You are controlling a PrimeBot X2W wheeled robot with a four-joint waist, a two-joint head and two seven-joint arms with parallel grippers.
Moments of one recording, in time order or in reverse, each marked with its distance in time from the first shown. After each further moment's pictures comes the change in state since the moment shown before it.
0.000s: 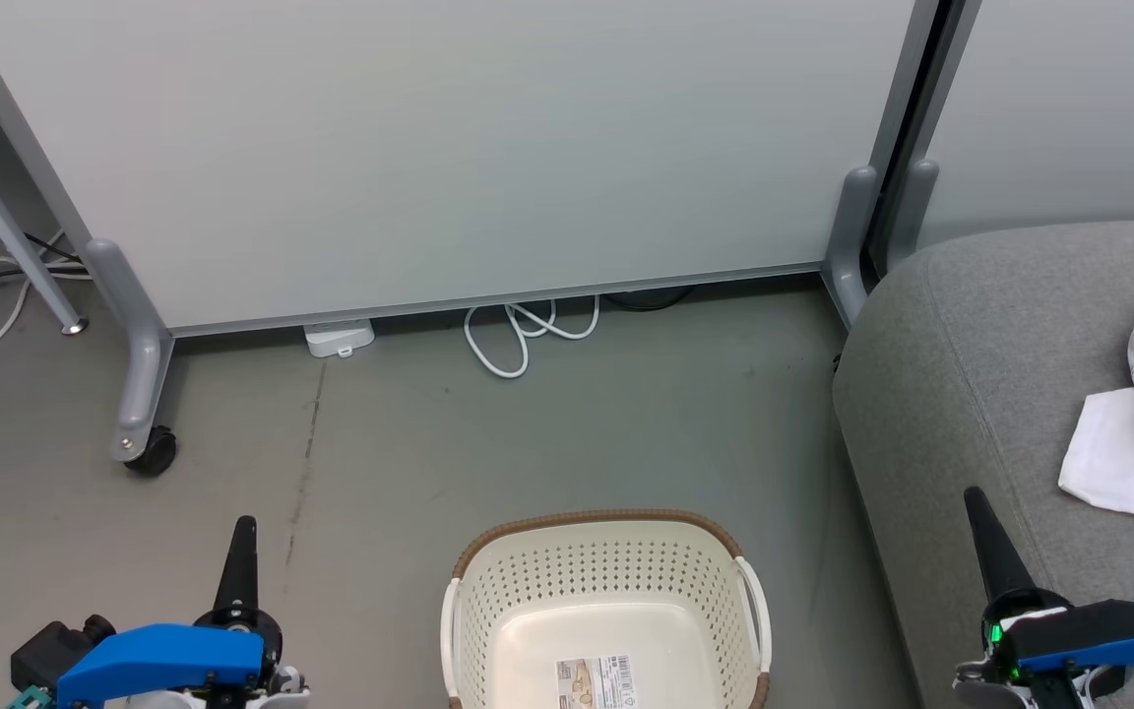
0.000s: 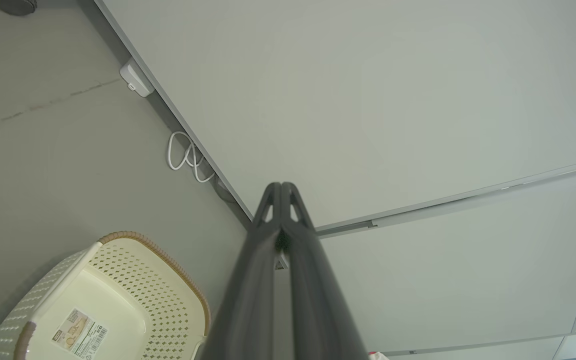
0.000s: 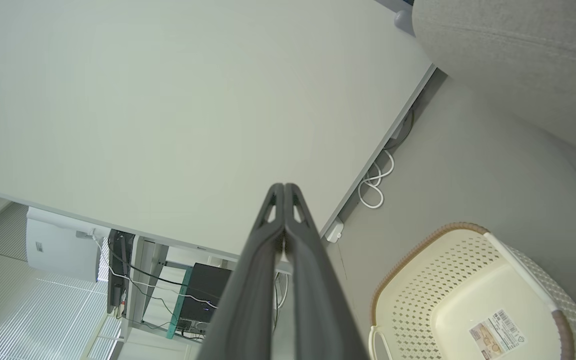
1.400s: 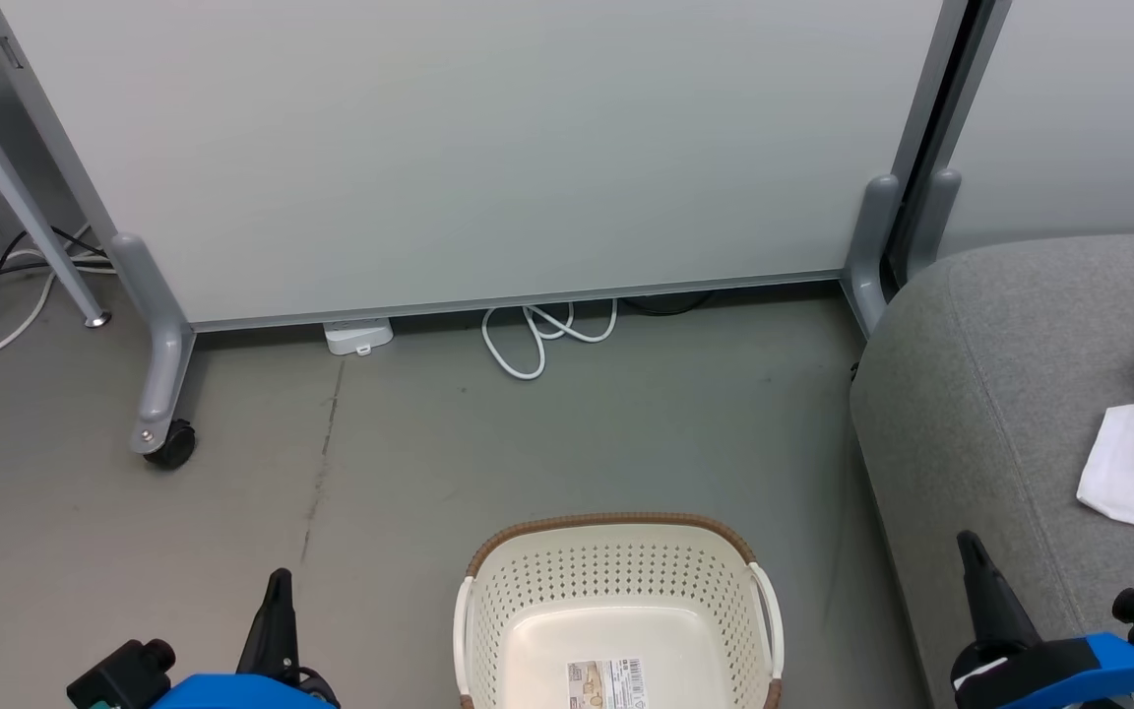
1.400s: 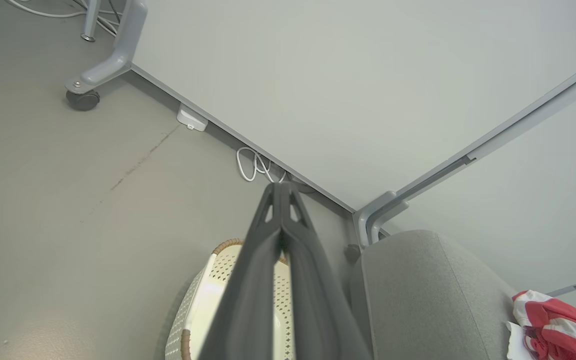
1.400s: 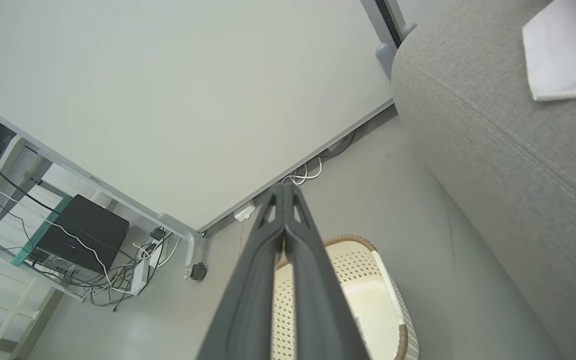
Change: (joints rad) left arm 0.060 0.020 -0.103 0.072 0.442 0.000 -0.133; right arm 0.067 0.003 0.004 -0.014 -0.507 0.000 -0.057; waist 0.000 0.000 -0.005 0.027
